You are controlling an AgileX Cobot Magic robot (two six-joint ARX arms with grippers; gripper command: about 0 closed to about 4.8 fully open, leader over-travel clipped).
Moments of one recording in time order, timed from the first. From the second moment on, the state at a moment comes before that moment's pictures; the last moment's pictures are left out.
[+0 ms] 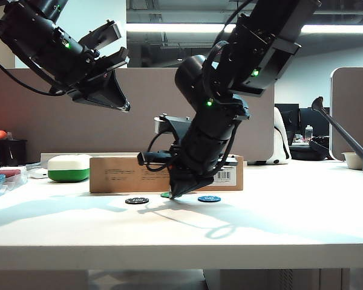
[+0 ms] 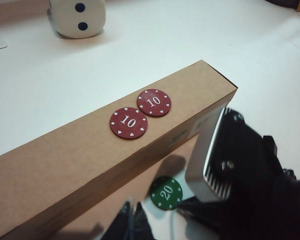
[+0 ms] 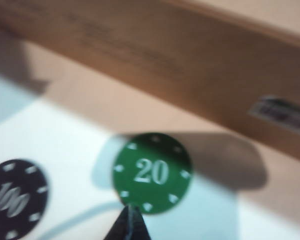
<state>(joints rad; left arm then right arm) -0.33 1.52 1.00 0.05 0.31 0.05 0.65 2.04 1.27 -0.01 0.03 0.14</state>
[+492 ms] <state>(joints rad) -0.33 1.52 1.00 0.05 0.31 0.05 0.62 2.05 1.27 0.02 0.00 0.15</state>
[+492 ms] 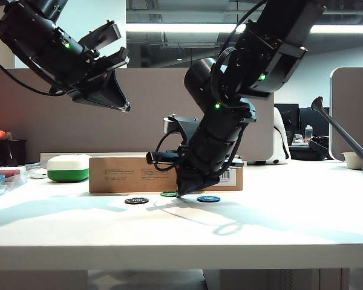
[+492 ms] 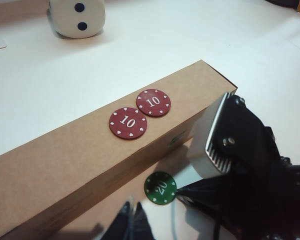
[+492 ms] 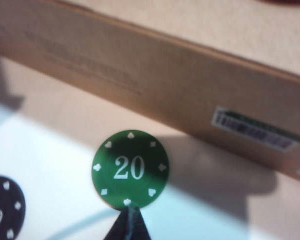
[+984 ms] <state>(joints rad) -0.33 1.52 1.00 0.05 0.31 0.05 0.62 2.07 1.27 0.06 0.00 0.16</state>
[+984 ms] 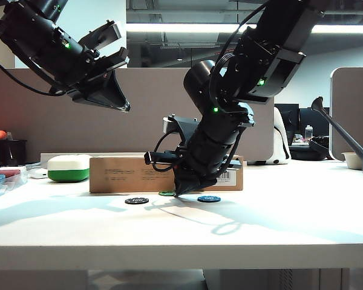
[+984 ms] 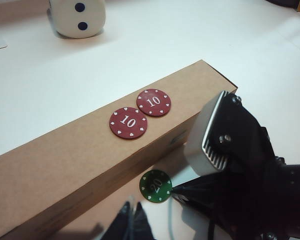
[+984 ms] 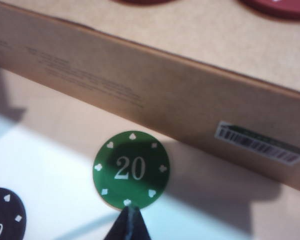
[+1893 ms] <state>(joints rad) -0.33 1.52 1.00 0.05 0.31 0.05 0.62 1.83 1.26 -0.18 -0.02 0.16</state>
